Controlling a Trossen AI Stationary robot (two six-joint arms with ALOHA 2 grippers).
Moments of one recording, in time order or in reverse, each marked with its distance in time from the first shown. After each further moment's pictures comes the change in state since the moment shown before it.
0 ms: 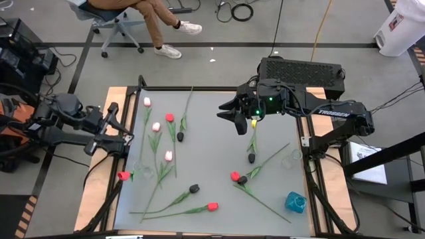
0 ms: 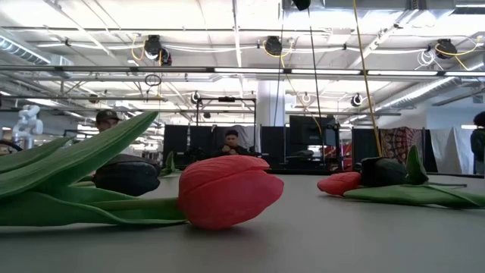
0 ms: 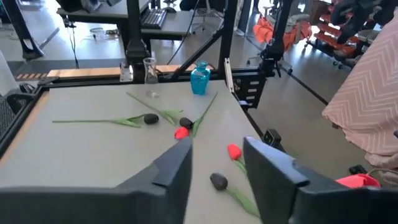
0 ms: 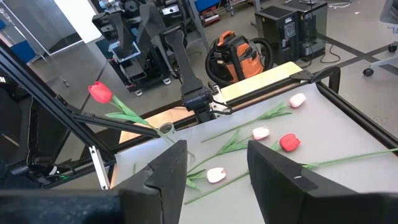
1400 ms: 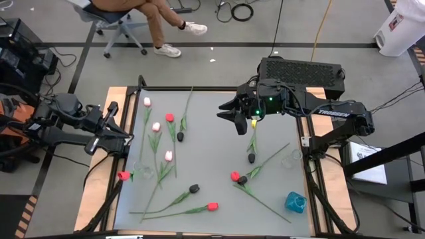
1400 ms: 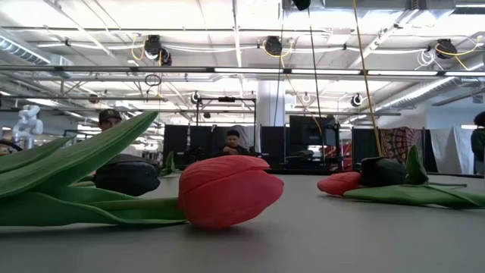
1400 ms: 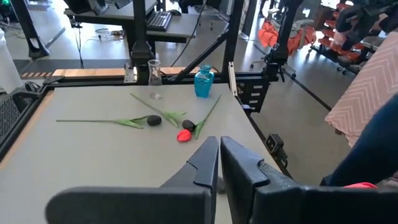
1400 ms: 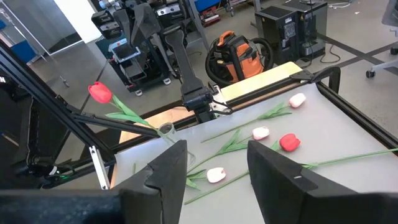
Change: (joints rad) left arm 0.000 0.000 0.000 0.012 -0.017 -0.026; right arm 0.000 0.000 0.000 0.000 0.000 0.000
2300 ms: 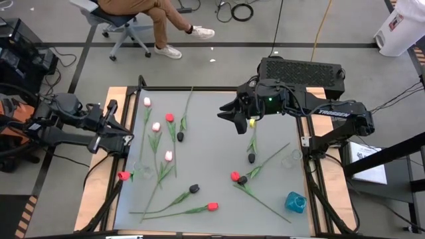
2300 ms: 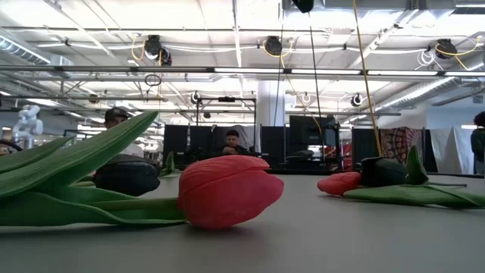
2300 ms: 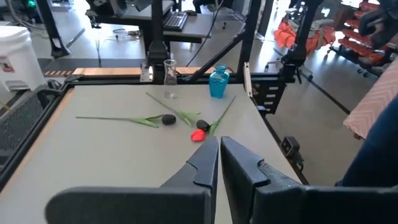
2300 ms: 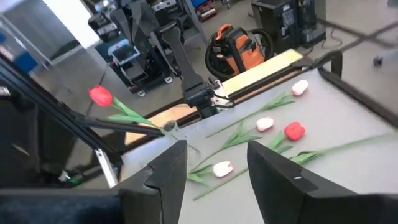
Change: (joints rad) left arm 0.000 0.000 0.000 0.000 -0.076 0.000; right arm 0.000 -0.001 0.001 -0.022 -0.001 0.116
